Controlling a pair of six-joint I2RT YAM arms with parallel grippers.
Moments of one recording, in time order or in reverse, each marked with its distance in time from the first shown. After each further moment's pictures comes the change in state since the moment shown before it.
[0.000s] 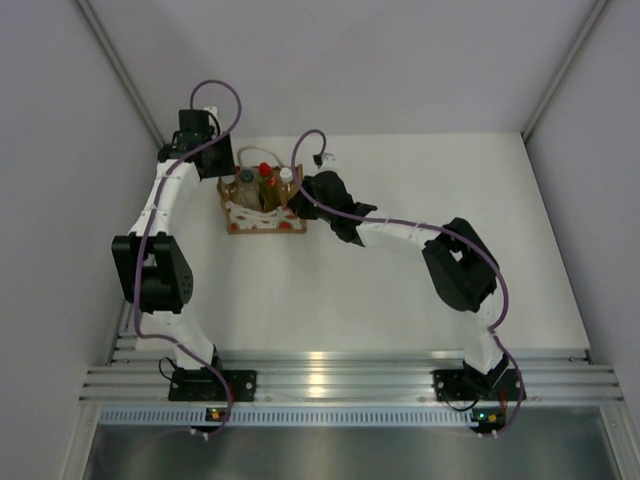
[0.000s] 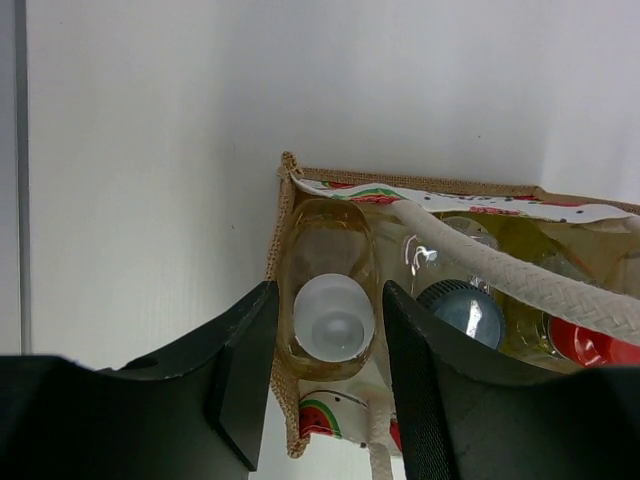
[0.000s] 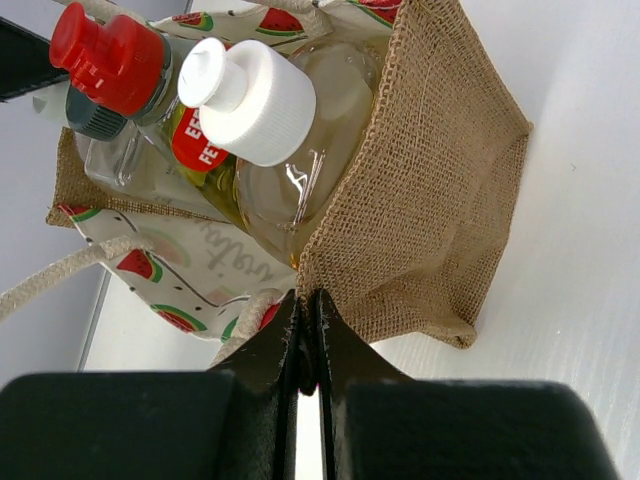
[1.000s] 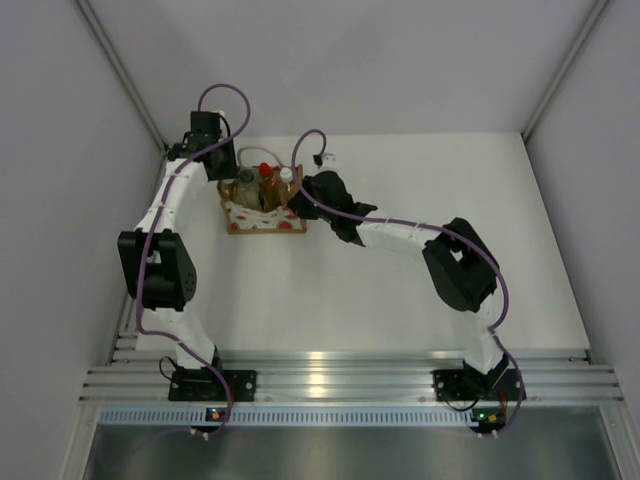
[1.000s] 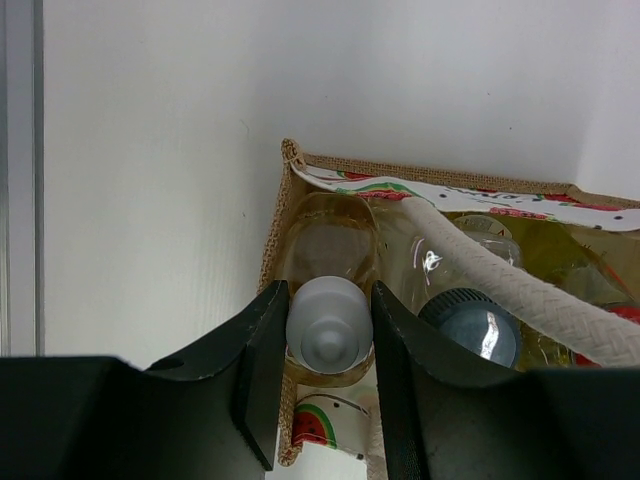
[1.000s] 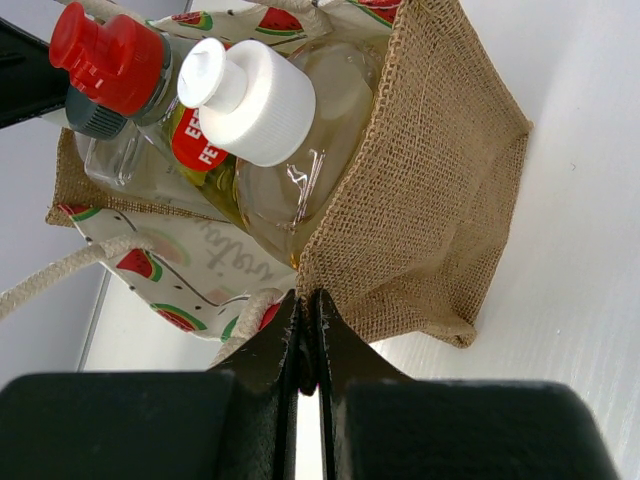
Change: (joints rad) left arm -0.047 0.030 0.002 -0.022 -0.107 -0.011; right arm 0.000 -0.001 0.000 -0.001 -0.003 0.000
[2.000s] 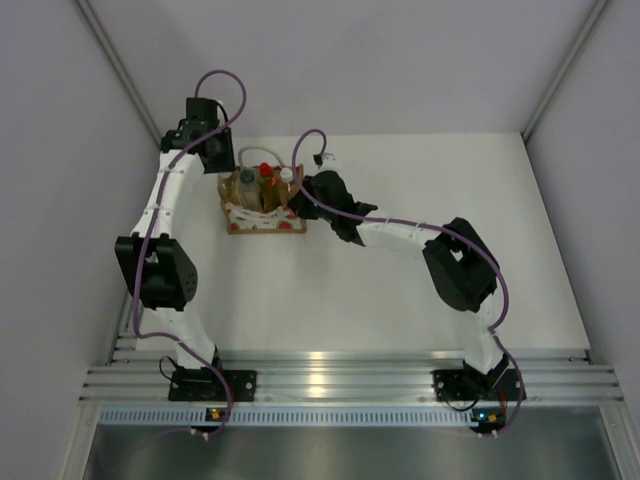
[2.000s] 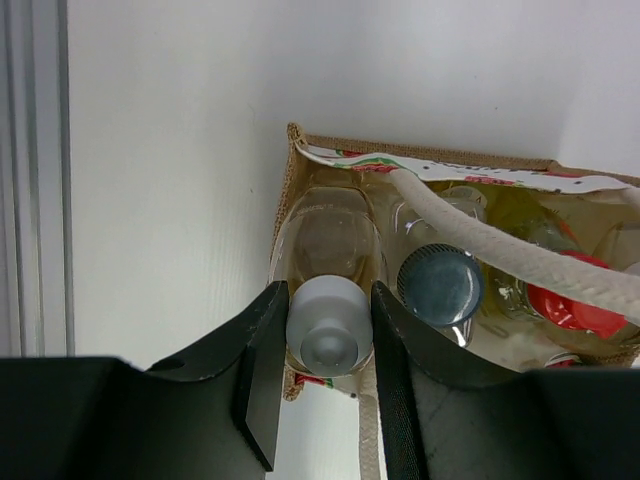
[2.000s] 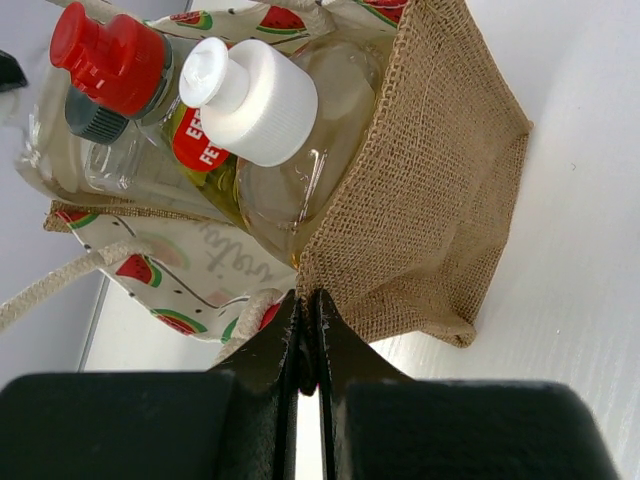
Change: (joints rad) left arm -0.011 0.001 0.146 -0.184 -0.008 0.005; right arm -0.002 0.000 0.001 -0.001 -0.007 0.000
